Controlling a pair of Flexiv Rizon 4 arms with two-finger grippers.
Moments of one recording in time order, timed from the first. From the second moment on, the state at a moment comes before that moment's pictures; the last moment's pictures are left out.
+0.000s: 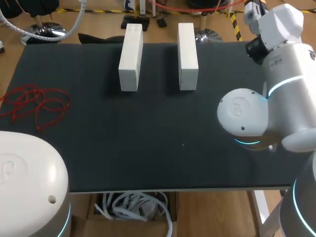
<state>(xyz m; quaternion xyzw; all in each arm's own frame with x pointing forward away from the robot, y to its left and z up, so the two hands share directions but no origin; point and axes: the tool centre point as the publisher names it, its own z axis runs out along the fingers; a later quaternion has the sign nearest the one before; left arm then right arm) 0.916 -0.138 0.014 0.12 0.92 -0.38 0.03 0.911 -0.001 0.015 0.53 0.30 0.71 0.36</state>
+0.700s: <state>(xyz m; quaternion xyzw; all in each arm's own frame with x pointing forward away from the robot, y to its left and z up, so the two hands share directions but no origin) 0.915 -0.137 0.015 0.12 0.92 -0.38 0.03 0.924 0.023 0.008 0.52 0.37 0.65 0.41</state>
